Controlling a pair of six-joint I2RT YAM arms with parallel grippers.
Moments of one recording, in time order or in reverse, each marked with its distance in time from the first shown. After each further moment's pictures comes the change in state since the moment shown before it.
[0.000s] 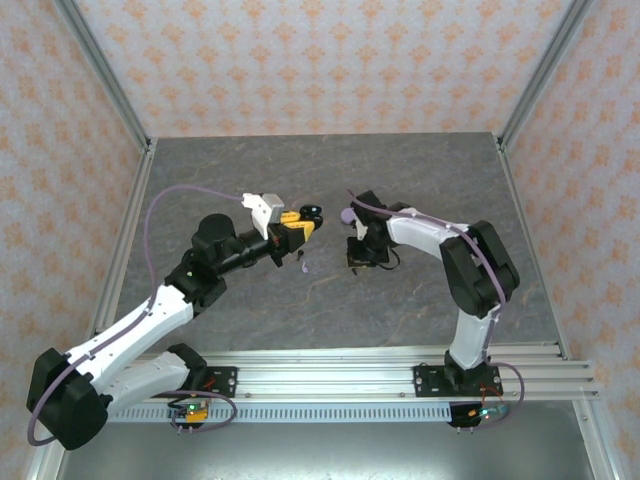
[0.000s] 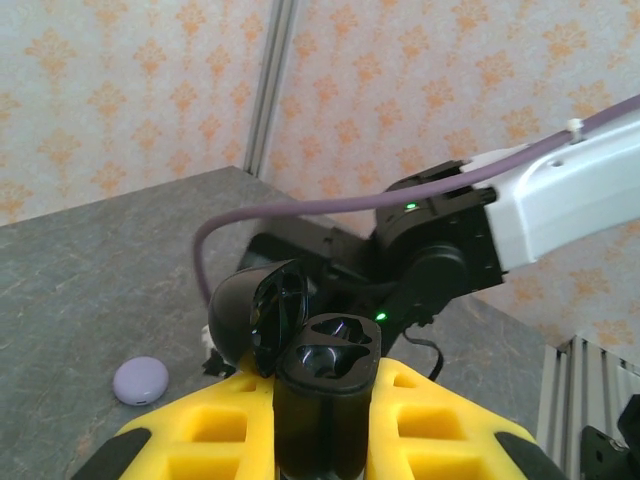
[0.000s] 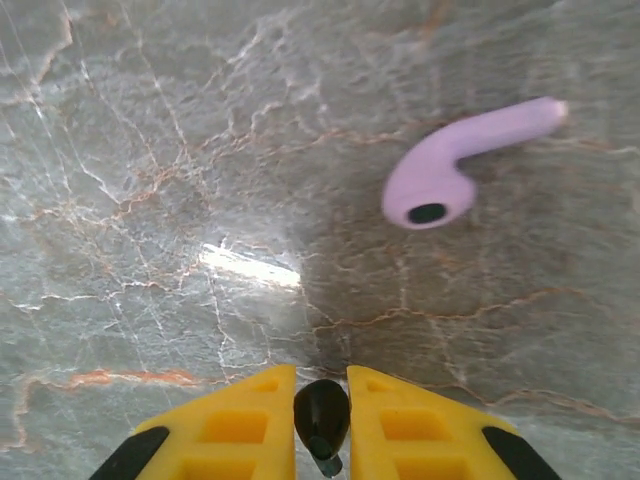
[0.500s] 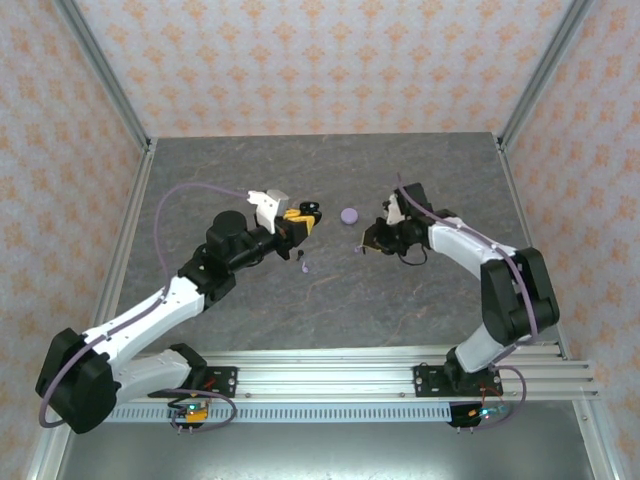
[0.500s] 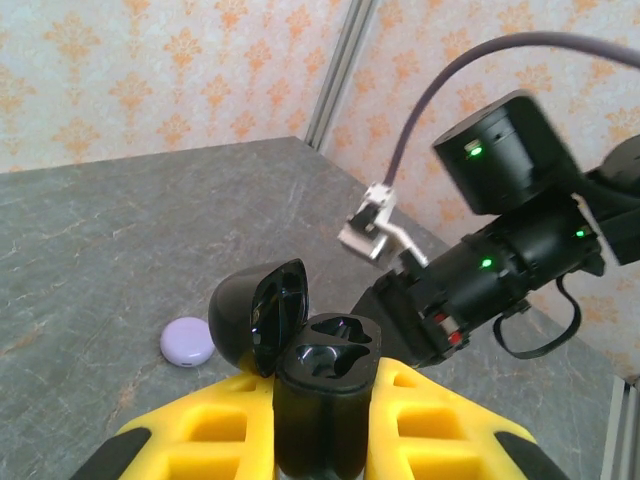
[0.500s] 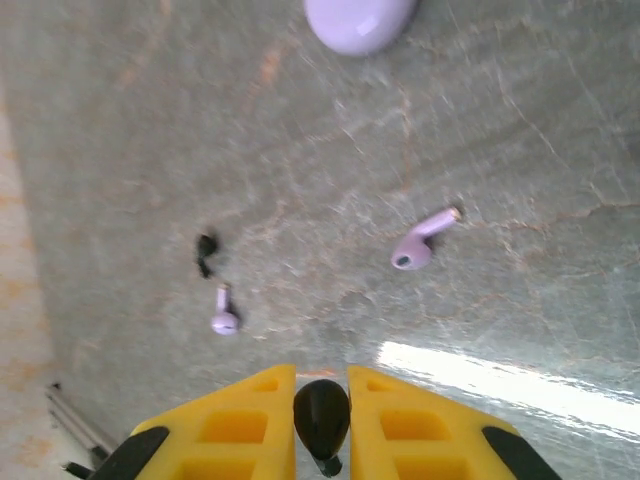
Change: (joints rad) left arm -0.001 0.126 -0.022 0.079 -0.123 -0.074; right arm -0.212 -0.288 -0.187 0.249 -0.245 0.163
